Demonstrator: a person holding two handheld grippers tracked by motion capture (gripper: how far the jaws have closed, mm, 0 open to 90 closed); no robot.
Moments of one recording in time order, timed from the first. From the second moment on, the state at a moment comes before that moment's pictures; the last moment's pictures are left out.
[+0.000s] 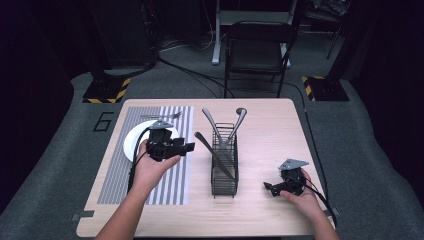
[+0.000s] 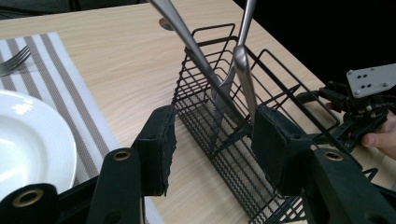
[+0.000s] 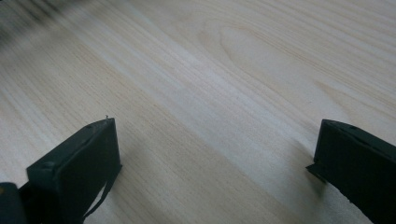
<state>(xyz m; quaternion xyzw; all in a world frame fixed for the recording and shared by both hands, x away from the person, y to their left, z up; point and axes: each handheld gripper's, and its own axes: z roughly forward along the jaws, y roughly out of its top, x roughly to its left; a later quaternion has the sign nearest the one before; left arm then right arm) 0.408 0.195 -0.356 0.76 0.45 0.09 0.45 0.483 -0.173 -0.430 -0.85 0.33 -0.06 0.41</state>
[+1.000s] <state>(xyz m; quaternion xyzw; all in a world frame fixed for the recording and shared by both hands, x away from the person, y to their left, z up) 0.433 0.159 -0.354 0.77 0.44 0.09 0.45 0.483 -0.173 -0.430 -0.85 0.33 -0.06 0.41</state>
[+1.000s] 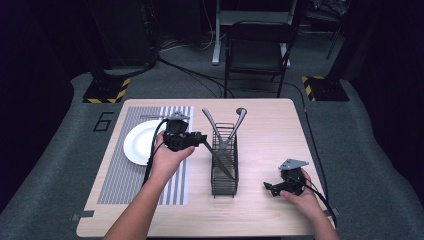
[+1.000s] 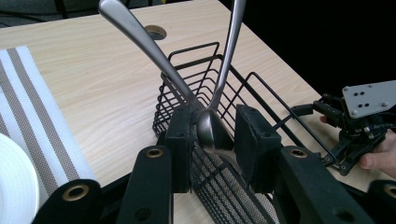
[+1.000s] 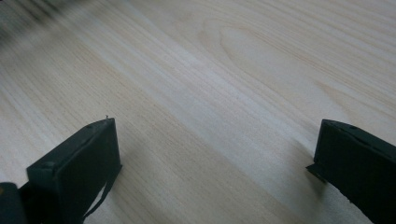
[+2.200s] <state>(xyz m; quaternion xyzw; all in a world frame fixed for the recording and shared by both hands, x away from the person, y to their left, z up) 0.401 0.126 -0.324 0.80 0.38 0.06 0.46 0.483 -0.173 -0.430 -0.85 0.33 -0.06 0.41</state>
